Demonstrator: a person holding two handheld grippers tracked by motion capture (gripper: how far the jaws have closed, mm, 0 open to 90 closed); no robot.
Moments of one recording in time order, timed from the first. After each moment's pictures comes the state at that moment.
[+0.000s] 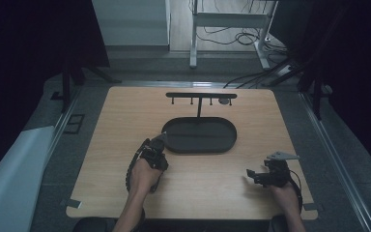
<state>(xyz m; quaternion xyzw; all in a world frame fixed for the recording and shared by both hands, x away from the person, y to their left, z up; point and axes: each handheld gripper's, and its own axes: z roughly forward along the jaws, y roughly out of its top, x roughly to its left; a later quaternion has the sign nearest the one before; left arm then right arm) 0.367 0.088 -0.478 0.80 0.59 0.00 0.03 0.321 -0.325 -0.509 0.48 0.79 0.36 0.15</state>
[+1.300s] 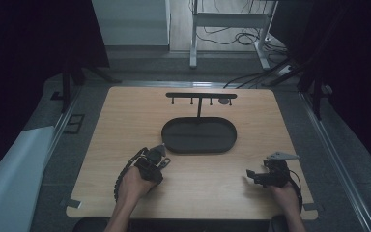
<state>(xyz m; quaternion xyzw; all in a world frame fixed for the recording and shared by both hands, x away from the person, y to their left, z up) 0.334 0.101 -0.473 0.86 0.51 -0.02 0.01 0.321 -0.325 -0.510 0.48 0.79 0.36 0.15</state>
